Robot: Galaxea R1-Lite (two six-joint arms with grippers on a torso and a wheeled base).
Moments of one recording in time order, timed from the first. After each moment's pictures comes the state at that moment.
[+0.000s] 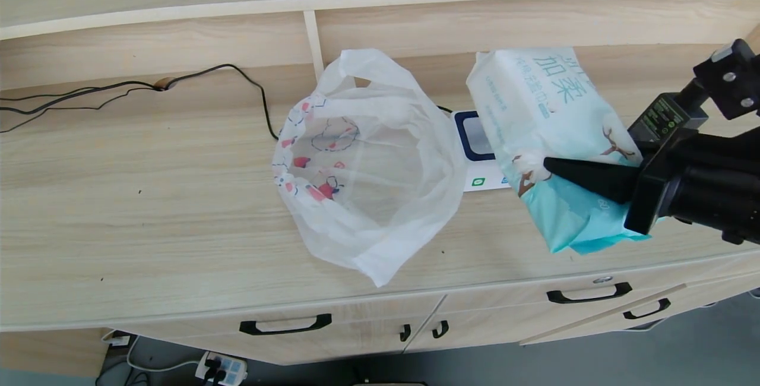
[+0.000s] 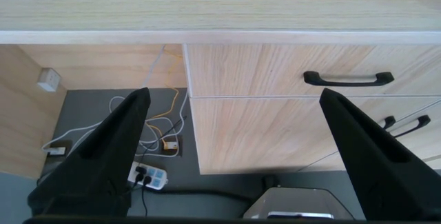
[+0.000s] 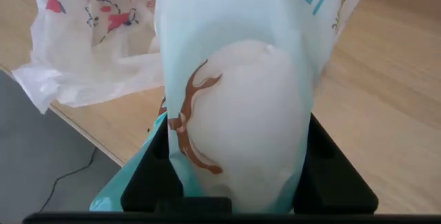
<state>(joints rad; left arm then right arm) 0.00 0.00 0.00 0.00 0.00 0.00 0.40 1.32 -0.82 -0.40 0.25 -0.19</state>
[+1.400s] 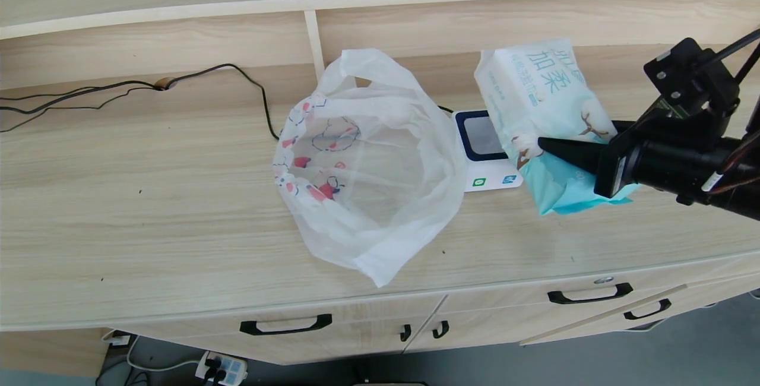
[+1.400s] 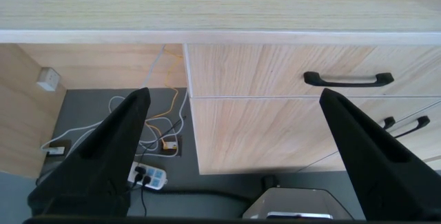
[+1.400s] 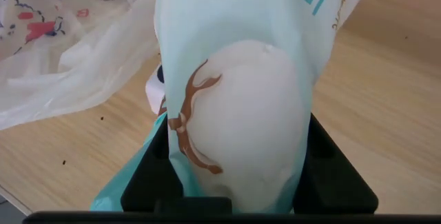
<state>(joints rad) 0.00 0.00 0.00 -0.01 0.00 0.00 0.27 1.47 -0.89 -0.53 0.27 -0.29</state>
